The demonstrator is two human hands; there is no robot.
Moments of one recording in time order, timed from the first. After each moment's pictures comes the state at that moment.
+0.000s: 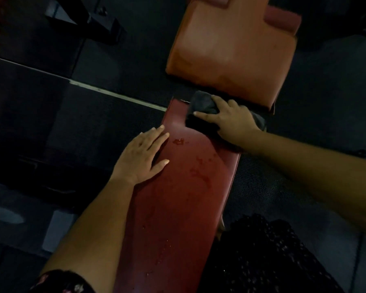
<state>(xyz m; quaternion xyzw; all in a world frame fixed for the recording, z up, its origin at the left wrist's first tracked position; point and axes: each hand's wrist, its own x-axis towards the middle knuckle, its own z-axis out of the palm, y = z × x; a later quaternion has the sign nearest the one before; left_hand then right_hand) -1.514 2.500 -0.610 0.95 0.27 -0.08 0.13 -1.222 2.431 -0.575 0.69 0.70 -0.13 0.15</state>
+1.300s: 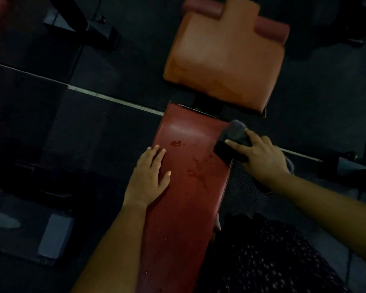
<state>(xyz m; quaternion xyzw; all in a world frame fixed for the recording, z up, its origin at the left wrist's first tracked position) -1.518 2.435 -0.610 0.88 0.41 -0.02 0.25 -1.217 2.320 -0.554 0.78 0.59 -0.16 0.16</state>
